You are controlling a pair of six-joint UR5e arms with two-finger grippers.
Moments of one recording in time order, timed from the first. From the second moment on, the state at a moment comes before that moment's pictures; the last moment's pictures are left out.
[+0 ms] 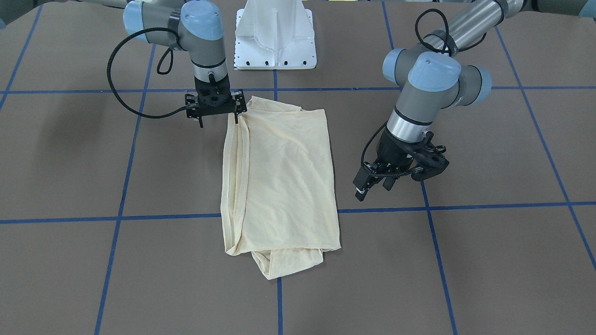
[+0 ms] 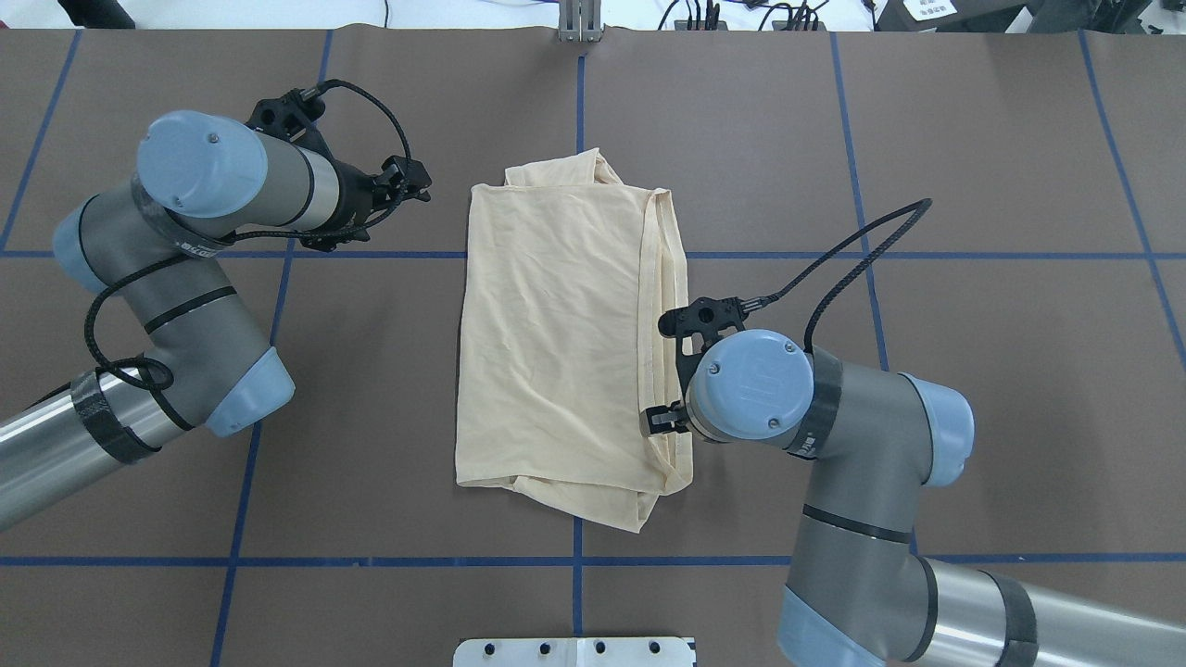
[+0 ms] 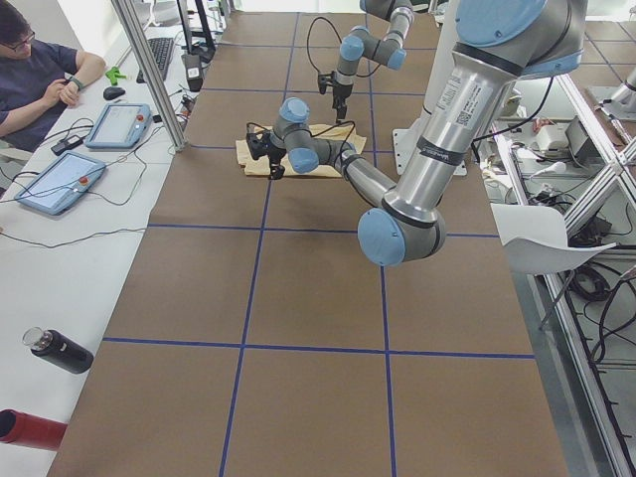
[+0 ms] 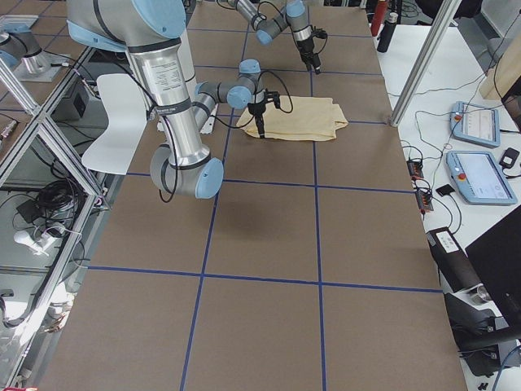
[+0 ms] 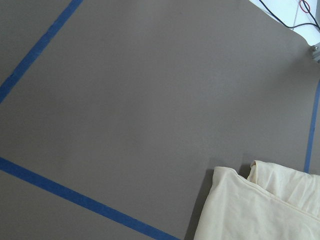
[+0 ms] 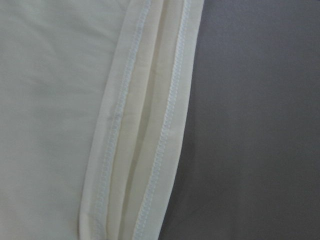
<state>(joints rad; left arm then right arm) -0.74 -2.07 -1.59 -2.12 -1.79 -1.62 0.38 -1.08 1.85 -1.62 1.66 1.10</state>
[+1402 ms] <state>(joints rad) -0.74 -2.07 -1.58 -2.12 -1.79 -1.62 0.35 -1.02 1.74 -1.62 1.69 1.08</state>
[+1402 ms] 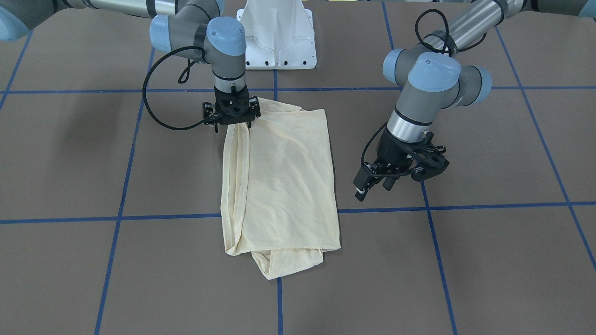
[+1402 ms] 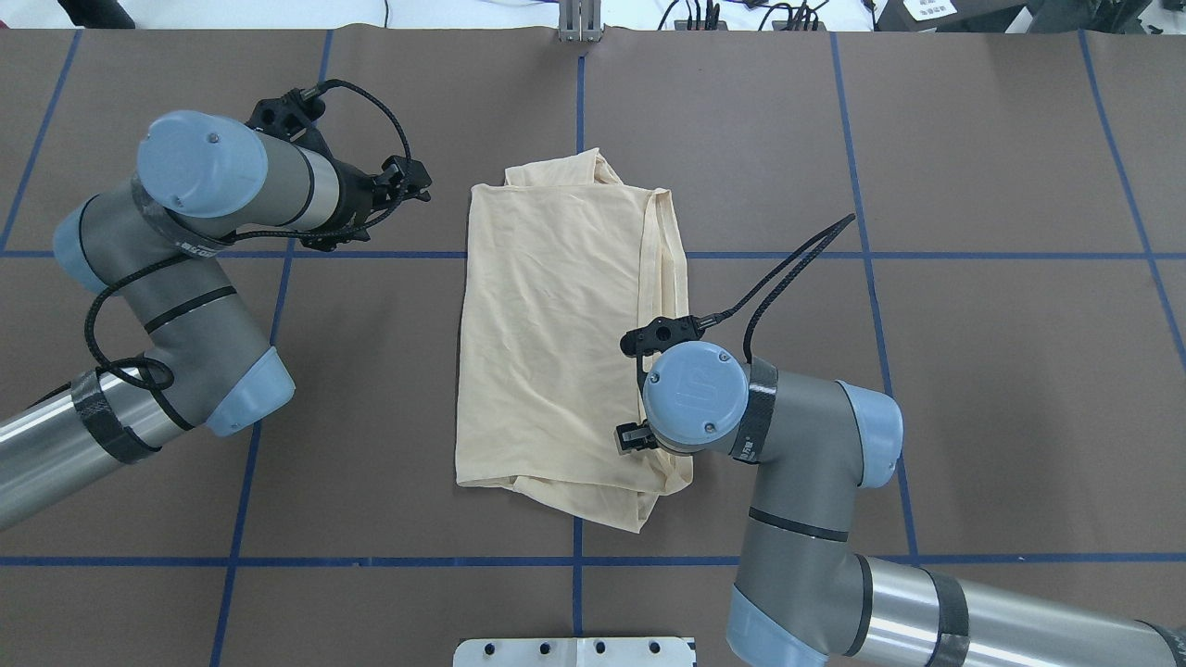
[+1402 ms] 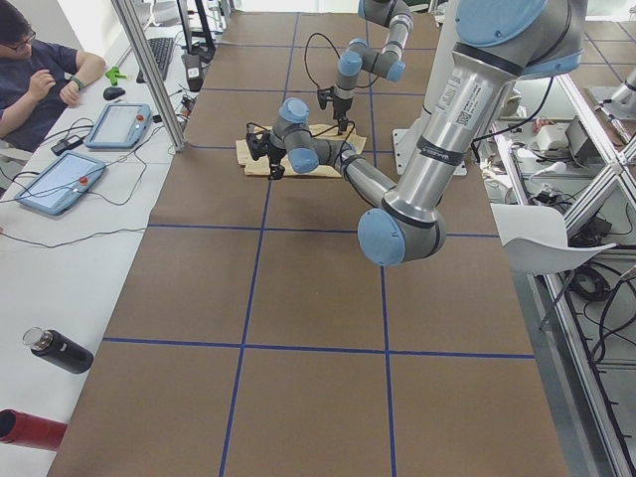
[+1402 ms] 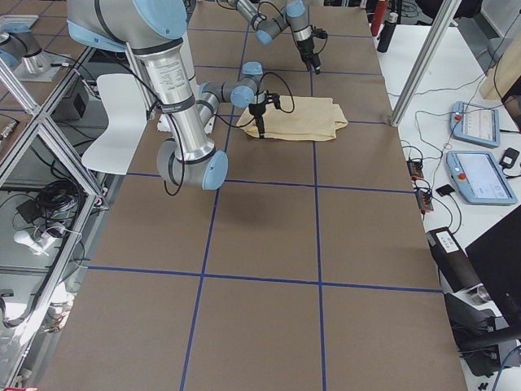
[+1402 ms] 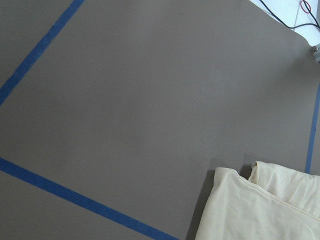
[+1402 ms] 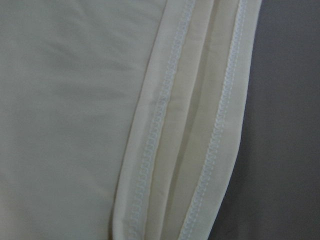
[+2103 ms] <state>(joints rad) -0.74 -2.07 -1.59 -2.12 -1.79 -1.62 0.36 -1.03 1.74 -1.62 1.72 1.07</state>
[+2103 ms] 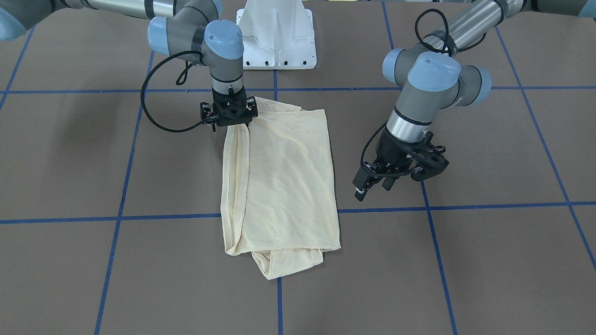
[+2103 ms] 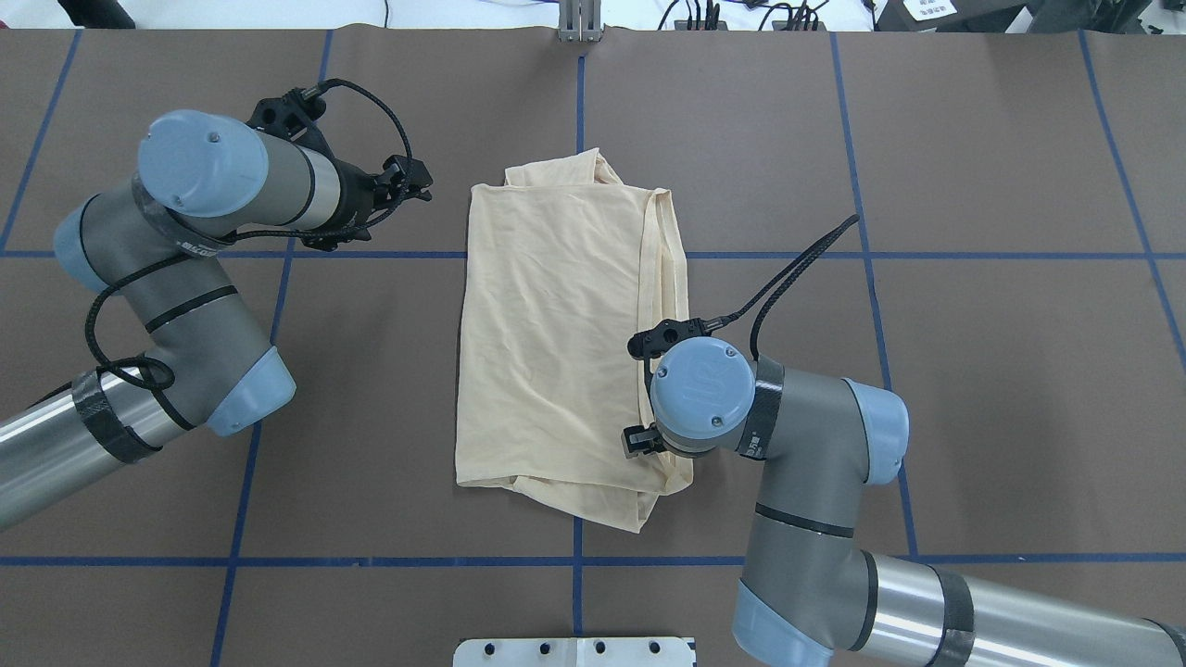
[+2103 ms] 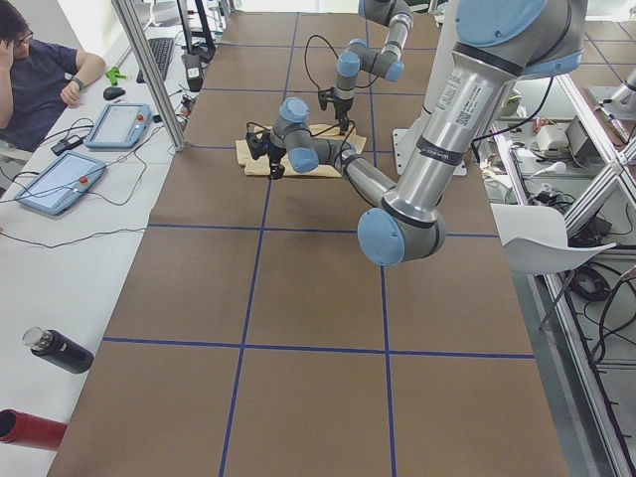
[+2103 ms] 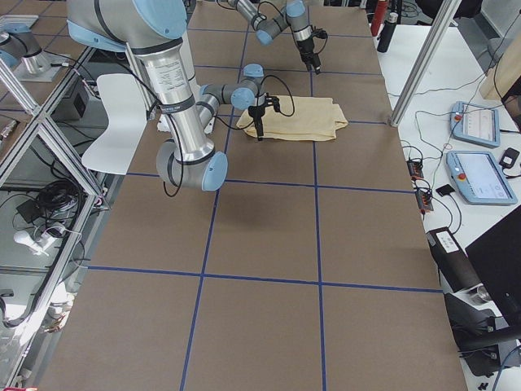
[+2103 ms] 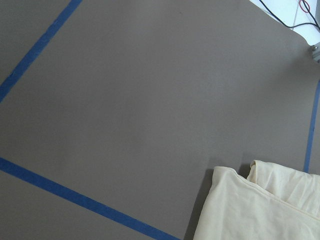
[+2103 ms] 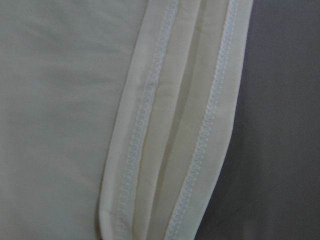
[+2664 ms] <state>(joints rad) -0.74 -2.08 -1.59 -2.12 -1.79 -1.63 0.39 -1.09 1.77 -1.62 1.74 1.05</state>
